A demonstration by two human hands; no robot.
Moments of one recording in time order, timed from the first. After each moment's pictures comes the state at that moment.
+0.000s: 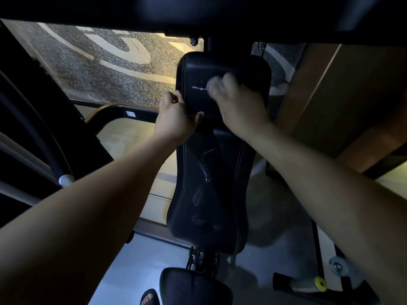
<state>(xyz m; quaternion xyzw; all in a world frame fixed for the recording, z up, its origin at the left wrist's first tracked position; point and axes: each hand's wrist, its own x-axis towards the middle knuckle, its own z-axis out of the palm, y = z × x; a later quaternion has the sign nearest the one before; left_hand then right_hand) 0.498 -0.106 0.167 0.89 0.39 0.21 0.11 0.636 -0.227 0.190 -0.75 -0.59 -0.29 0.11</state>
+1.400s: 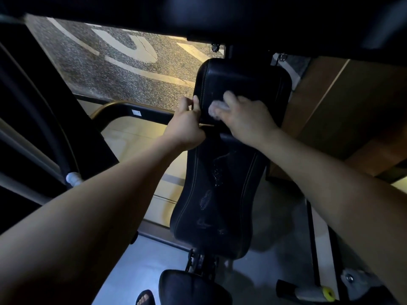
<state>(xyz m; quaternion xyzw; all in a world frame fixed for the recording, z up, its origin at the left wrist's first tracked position) 0.473 -0.099 0.188 0.91 0.35 0.09 0.21 0.622 -0.209 0.199 -0.71 -0.66 -0.22 0.06</state>
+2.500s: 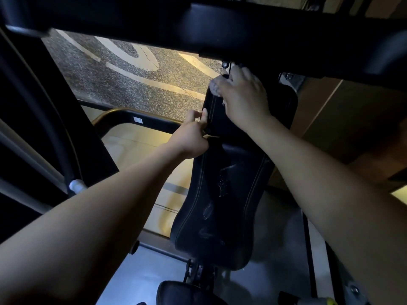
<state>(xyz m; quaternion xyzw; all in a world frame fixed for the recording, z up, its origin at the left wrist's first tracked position) 0.461 -0.076 0.188 0.91 0.31 0.09 0.27 0.612 -0.150 0.243 -0.74 -0.58 -0.31 0.11</state>
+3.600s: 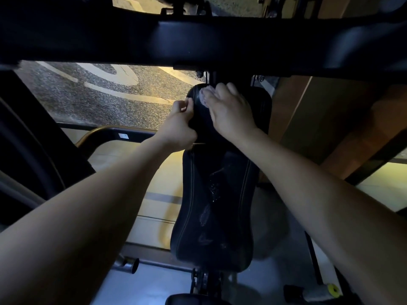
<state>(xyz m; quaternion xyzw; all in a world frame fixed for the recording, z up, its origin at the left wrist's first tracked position) 0.474 -0.073 0.230 0.92 0.27 0.12 0.27 0.617 -0.171 0.225 -0.75 -0.54 -0.34 0.17</state>
